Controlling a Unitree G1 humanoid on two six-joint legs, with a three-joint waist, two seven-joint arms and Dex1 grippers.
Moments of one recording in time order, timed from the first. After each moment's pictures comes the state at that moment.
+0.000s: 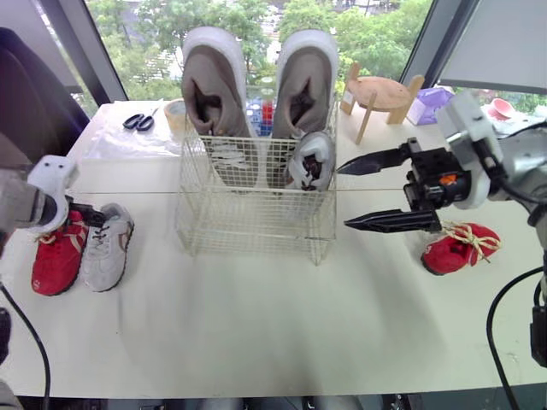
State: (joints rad) left arm -0.96 1.10 -0.31 0.54 -0.47 1.23 -0.46; right arm -0.80 -0.95 -0.08 -0.28 0.74 0.85 1.30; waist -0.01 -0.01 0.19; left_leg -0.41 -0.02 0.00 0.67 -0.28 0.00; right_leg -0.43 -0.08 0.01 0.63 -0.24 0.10
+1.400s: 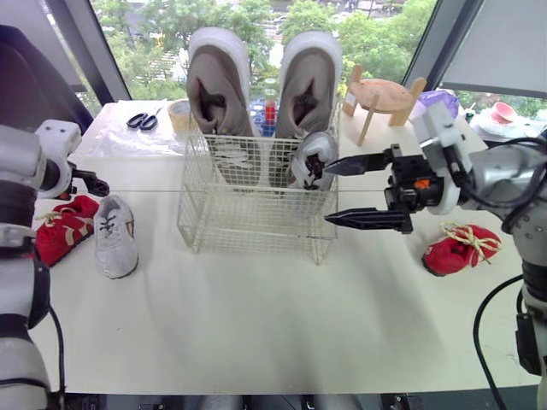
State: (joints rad) left arm -1.15 0.97 -0.23 0.61 -0.03 1.29 -0.74; right arm -0.77 -0.88 -0.04 -0.28 0.78 0.82 1.15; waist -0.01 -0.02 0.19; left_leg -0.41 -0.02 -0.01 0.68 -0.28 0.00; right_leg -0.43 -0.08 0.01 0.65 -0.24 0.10
